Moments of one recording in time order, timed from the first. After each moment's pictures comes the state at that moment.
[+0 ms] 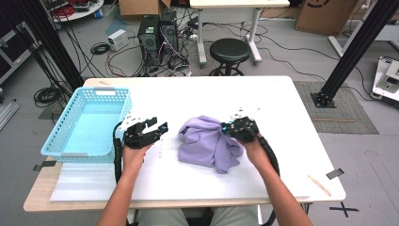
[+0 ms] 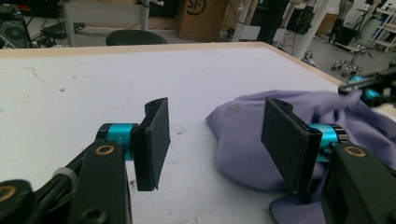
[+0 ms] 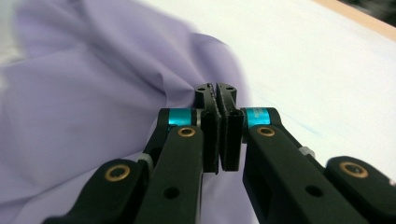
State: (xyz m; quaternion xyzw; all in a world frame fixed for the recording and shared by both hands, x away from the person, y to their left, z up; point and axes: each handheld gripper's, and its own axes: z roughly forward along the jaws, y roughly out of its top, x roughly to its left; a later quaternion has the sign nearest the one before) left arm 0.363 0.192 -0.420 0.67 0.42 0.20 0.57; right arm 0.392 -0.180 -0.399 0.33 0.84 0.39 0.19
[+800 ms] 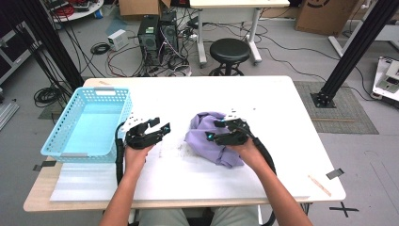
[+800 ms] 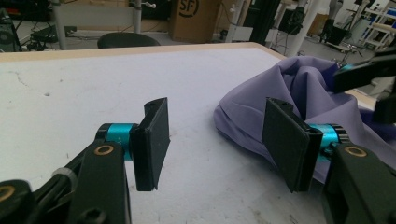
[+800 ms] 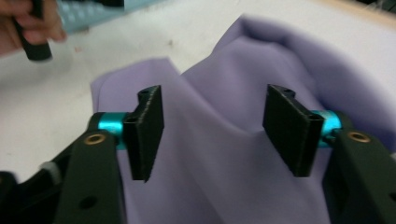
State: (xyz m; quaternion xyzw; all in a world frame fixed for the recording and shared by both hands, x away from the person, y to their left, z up) left arm 0.363 0.187 -0.421 0.68 0.41 0.20 0.58; right arm 0.385 -0.150 -0.398 0.28 0.84 0.46 0.11
